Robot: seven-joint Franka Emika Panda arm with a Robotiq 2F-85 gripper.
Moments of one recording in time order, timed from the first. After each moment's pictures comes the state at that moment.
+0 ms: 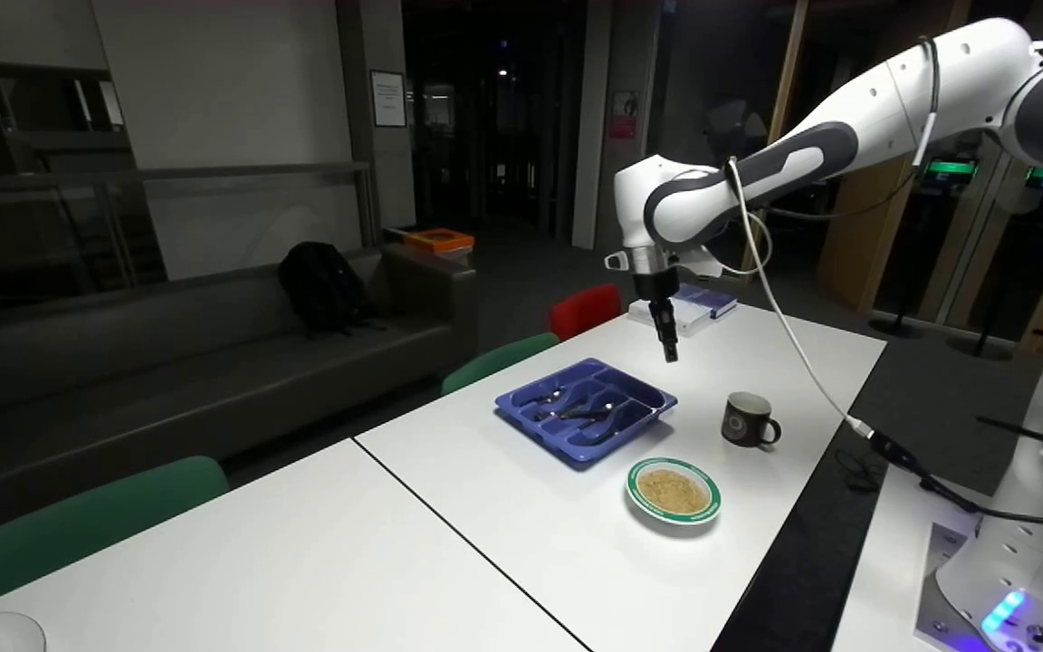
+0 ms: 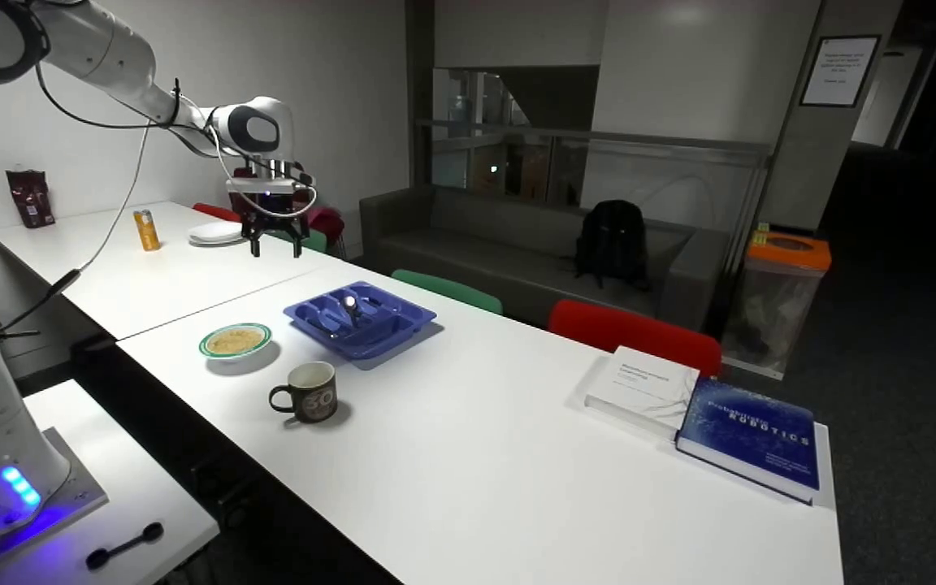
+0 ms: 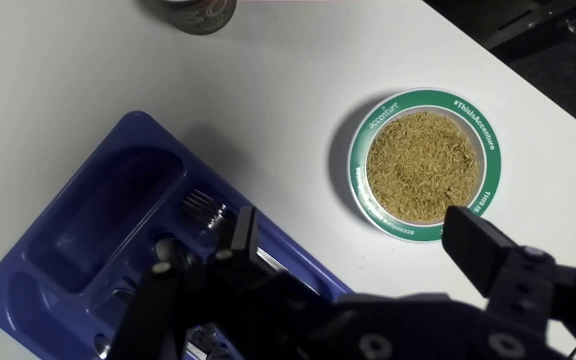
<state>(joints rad) 0.07 0.17 0.05 -1.94 -0.15 1.87 -0.44</state>
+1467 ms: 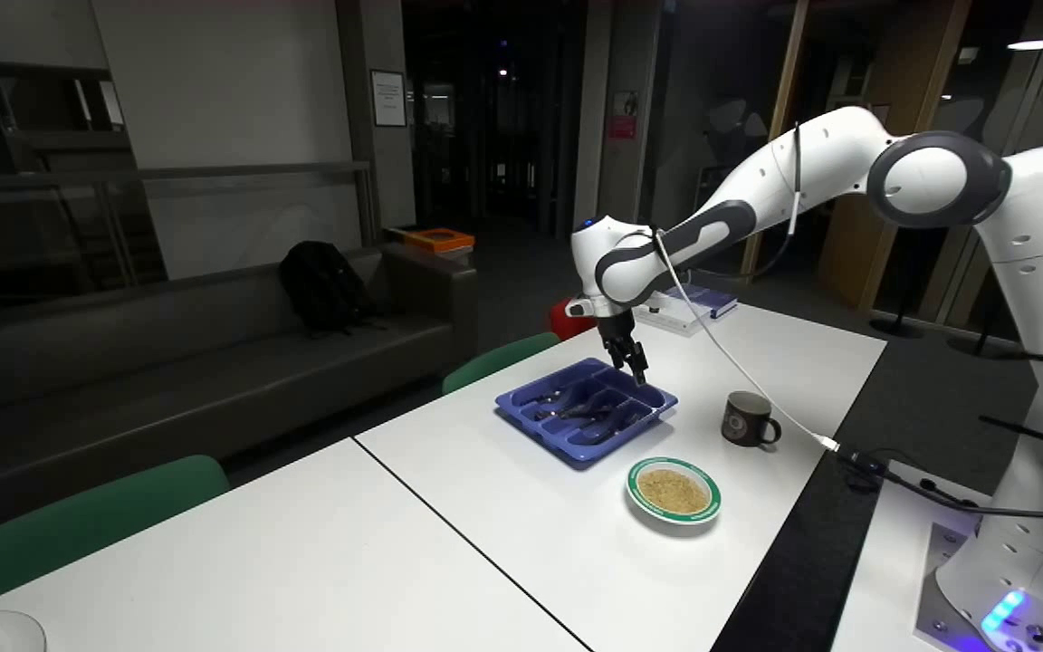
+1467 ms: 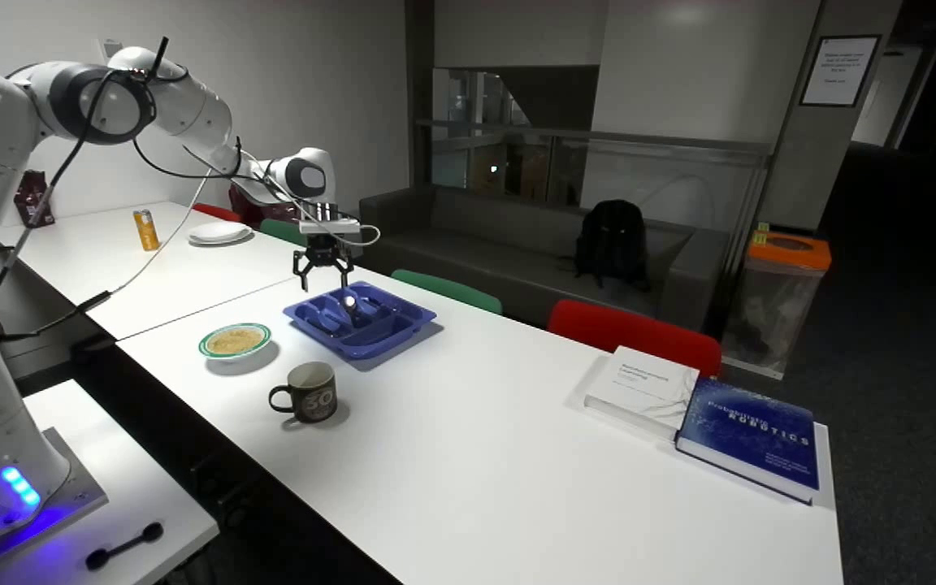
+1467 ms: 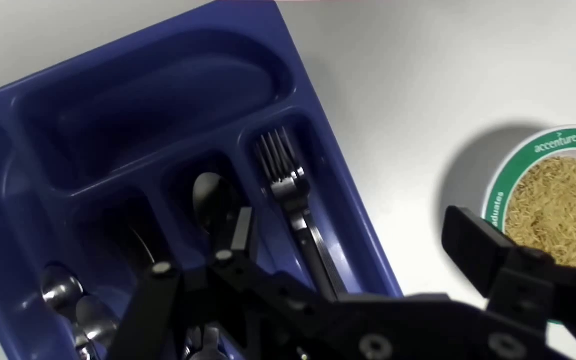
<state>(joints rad) 0.02 0.57 0.06 -1.63 -0.28 1.95 -0.86</state>
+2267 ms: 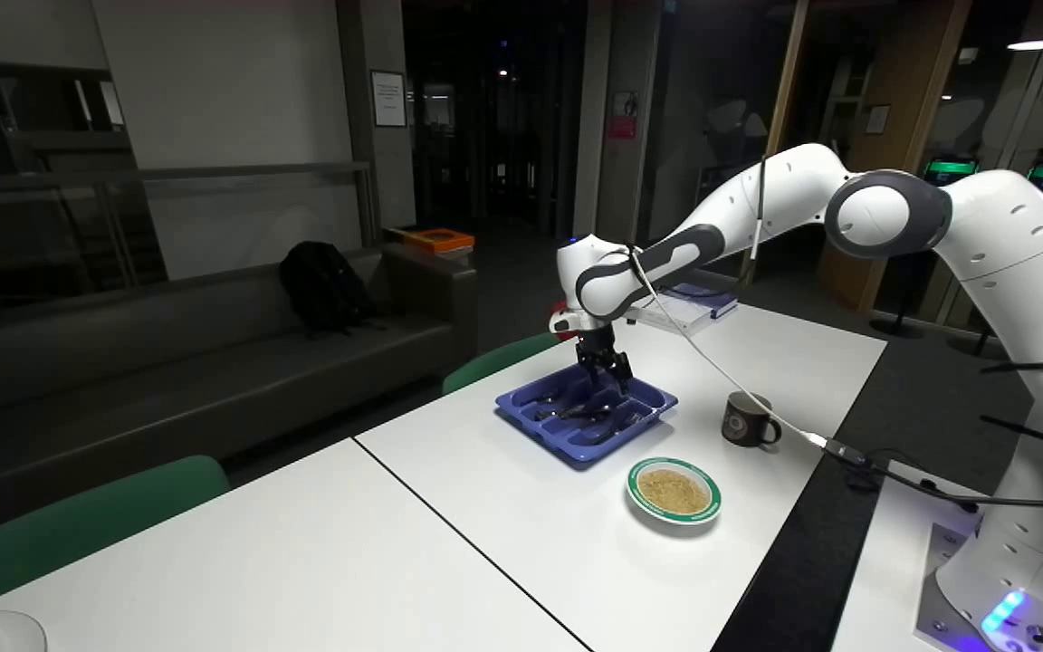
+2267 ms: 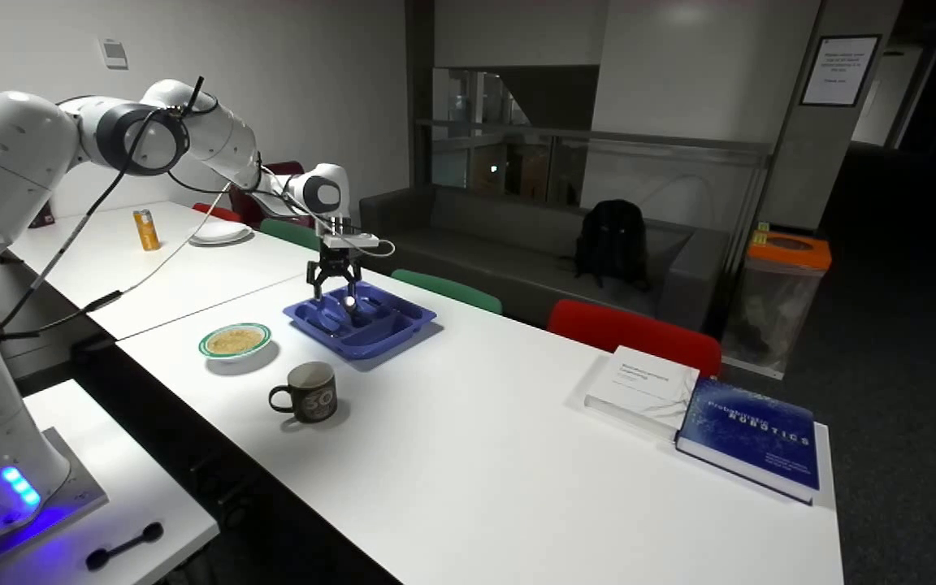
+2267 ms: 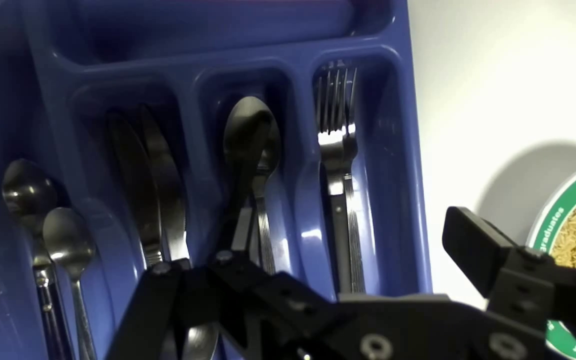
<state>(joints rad) -0.01 0.75 0.10 -1.44 -0.26 1.95 -1.16</state>
